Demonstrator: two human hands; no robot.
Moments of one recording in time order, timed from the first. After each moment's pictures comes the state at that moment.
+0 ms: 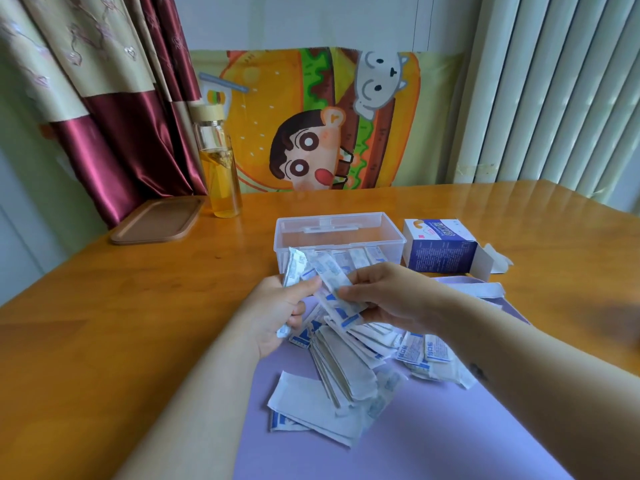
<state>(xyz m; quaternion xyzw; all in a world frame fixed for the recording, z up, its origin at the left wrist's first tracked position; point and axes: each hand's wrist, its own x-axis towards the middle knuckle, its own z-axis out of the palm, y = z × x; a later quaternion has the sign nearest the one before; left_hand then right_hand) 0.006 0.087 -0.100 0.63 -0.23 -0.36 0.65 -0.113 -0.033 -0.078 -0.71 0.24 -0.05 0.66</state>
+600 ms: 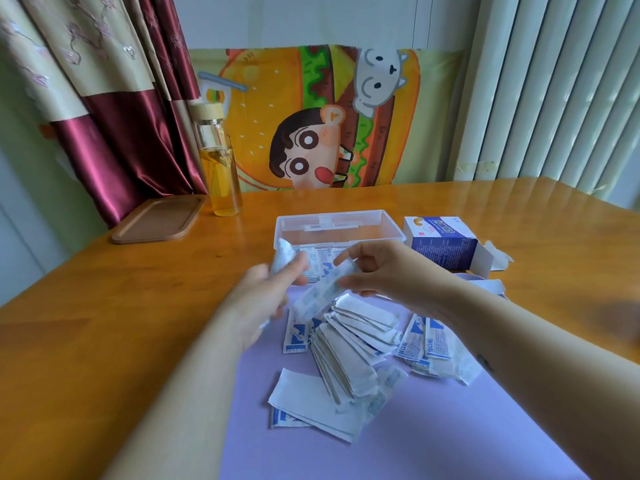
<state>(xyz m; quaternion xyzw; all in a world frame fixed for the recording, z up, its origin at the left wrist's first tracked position) 0.019 0.099 -0.091 0.70 -0.28 -0.28 0.59 -0.116 -0.037 -0.066 -0.83 0.18 -0.14 0.51</state>
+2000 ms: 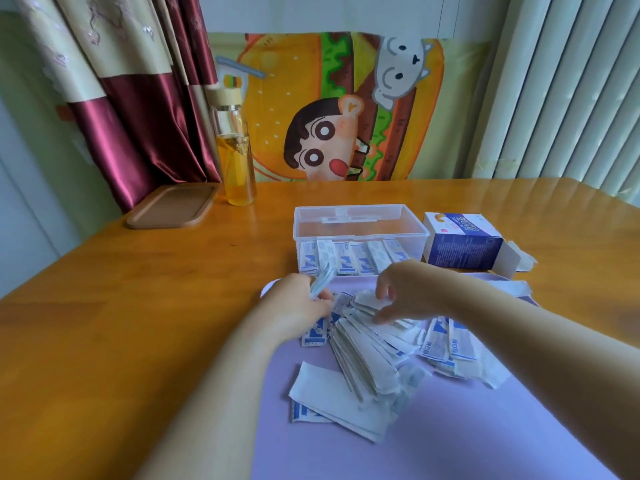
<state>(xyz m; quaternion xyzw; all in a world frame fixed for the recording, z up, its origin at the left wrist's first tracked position) 0.017 0.098 -0.105 0.84 -0.41 -0.17 0.31 -0.103 -0.045 -0.077 -0.97 0.22 0.10 0.04</state>
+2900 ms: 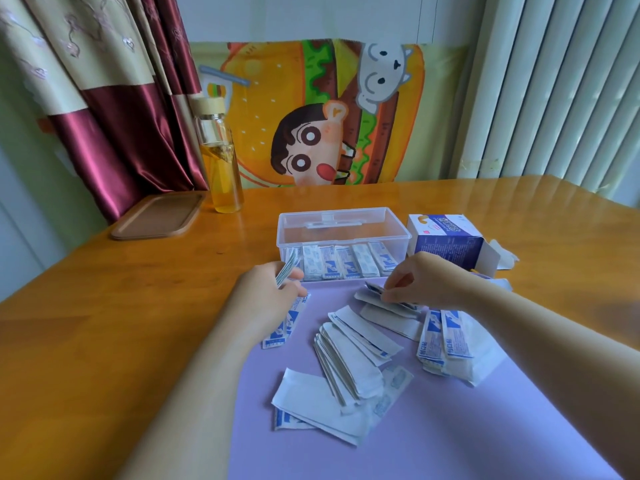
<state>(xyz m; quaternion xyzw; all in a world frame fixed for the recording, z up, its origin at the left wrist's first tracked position) 0.023 0.099 -0.098 0.82 -0.37 -0.11 0.43 -0.128 -0.091 -0.091 -0.93 0.28 -0.05 0.22</state>
